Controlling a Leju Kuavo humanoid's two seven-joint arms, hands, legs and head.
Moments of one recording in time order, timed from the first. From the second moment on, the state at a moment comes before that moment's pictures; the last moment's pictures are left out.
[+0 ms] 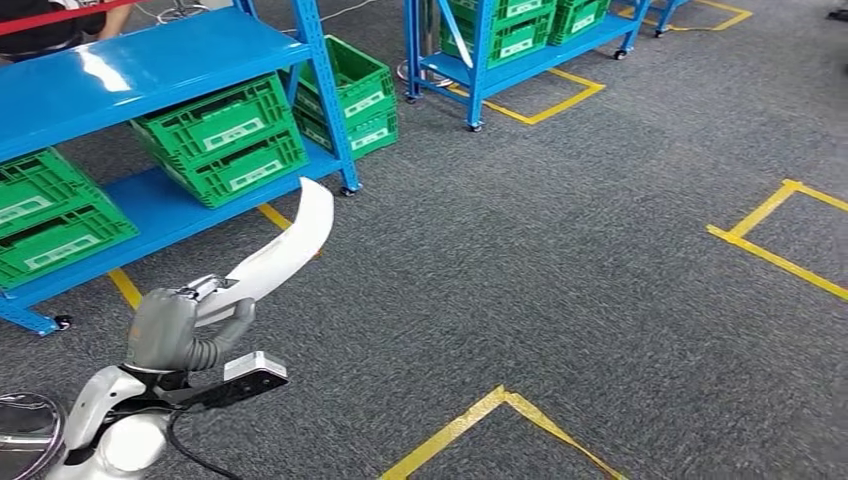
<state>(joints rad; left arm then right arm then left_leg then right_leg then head) 0.09 0.07 -0.31 -1.73 -0.74 0.30 -0.32 0.09 0.36 -1.56 -1.02 0.86 0.91 -0.34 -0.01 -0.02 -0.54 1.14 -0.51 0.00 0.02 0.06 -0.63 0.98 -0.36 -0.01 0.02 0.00</state>
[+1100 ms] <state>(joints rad) 0.03 0.00 -0.30 -1.65 -0.37 0.14 -0.39 0.10 0.36 -1.56 -0.99 0.82 0.80 -0.32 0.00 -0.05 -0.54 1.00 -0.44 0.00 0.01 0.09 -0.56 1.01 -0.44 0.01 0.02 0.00</state>
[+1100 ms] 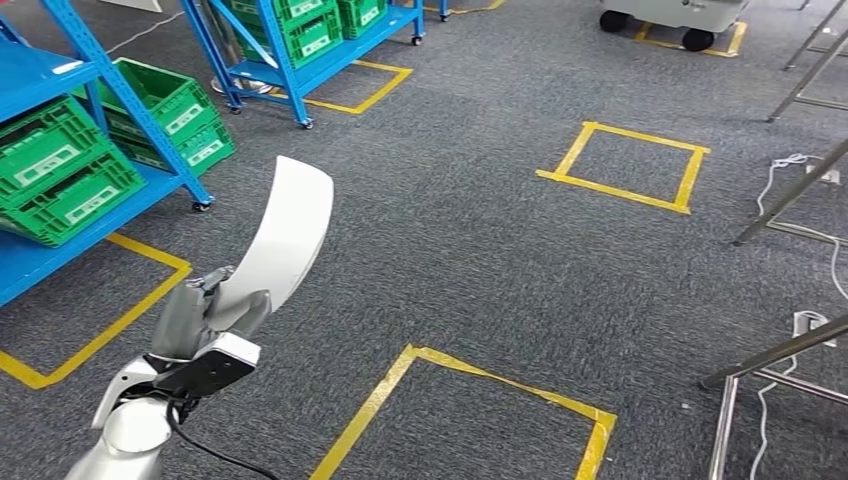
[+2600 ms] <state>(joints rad) -0.03 0.02 -0.25 -1.58 -0.32 0.05 -0.39 0.09 0.37 -1.56 -1.00 1.02 0.80 -0.52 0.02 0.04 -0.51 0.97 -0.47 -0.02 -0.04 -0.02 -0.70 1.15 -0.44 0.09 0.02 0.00</state>
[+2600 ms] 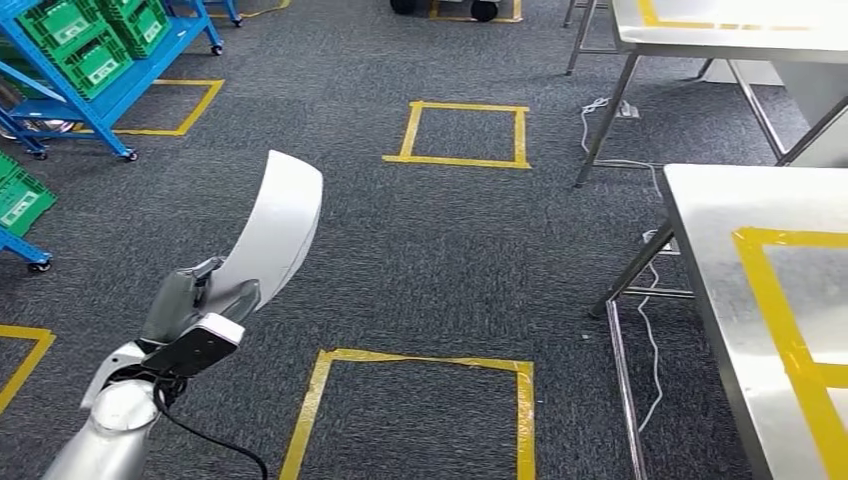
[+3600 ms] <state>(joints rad) -0.04 0.00 -0.25 -1.58 -0.33 0.02 -0.39 0.15 0.38 -1.23 -0.86 0.73 0.45 -0.47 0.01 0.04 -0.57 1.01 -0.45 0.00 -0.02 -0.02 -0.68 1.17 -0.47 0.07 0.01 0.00</state>
